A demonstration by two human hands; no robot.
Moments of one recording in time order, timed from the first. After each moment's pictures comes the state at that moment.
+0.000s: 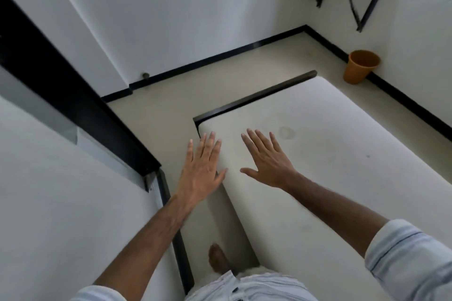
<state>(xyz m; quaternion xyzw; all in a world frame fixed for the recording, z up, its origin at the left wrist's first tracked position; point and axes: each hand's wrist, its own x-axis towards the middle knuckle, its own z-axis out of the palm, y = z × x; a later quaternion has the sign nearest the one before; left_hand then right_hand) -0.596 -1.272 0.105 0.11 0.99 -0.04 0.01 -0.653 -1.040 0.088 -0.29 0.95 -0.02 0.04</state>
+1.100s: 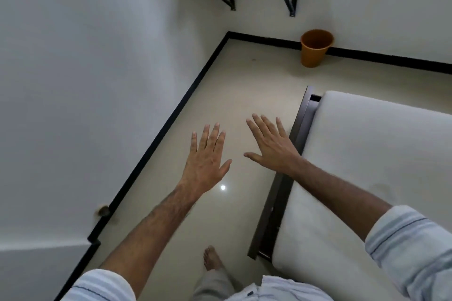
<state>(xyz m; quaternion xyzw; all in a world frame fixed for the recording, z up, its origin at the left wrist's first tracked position) -1.395 -1.457 0.106 0.44 0.89 -0.08 0.01 -1.309 -1.238 0.067 0.05 1.00 -0.08 0.01</state>
